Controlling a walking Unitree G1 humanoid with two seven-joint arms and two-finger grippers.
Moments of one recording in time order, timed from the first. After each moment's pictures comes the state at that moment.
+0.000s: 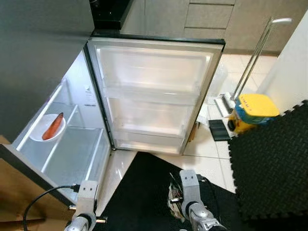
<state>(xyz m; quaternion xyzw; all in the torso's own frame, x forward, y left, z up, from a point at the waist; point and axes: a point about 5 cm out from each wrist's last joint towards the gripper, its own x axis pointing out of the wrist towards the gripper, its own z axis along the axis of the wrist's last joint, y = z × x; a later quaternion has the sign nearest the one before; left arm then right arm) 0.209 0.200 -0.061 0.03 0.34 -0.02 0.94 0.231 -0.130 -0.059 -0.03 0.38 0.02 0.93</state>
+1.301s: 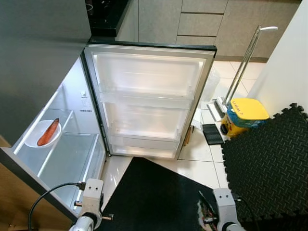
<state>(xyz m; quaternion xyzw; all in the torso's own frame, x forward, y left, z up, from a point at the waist) 0.204 0.184 -0.057 0.03 0.28 -0.05 0.96 0.192 -0.230 -0.068 -0.06 0.40 0.00 0.91</state>
